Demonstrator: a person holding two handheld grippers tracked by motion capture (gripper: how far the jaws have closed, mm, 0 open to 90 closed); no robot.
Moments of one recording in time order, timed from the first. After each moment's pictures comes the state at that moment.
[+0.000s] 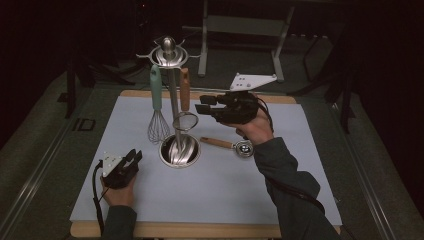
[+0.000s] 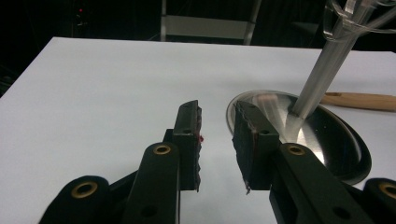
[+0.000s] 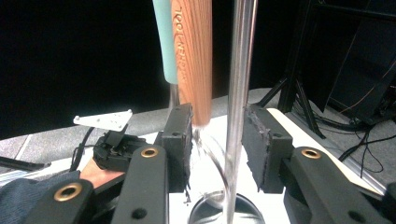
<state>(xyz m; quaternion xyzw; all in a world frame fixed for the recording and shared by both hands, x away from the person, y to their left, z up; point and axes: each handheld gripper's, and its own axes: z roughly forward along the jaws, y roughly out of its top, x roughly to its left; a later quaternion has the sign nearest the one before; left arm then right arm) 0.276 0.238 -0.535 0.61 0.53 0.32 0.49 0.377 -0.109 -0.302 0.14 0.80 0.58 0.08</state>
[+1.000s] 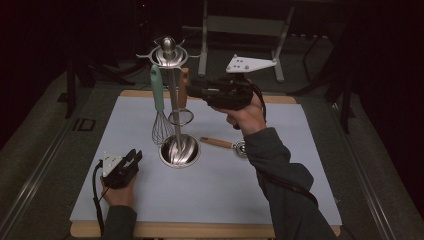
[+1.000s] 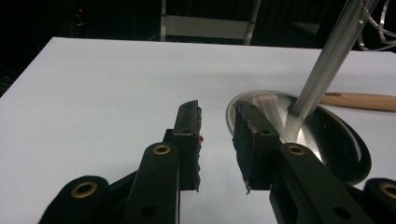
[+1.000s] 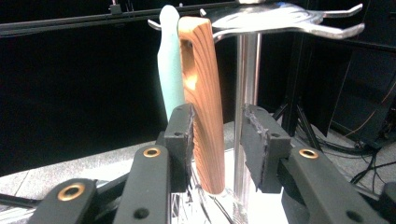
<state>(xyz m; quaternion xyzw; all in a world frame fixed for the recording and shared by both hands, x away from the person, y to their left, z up) 0.276 0.239 -0.535 0.61 0.53 0.32 0.49 0.378 -0.090 -0.266 0.15 0.76 0.63 0.07</state>
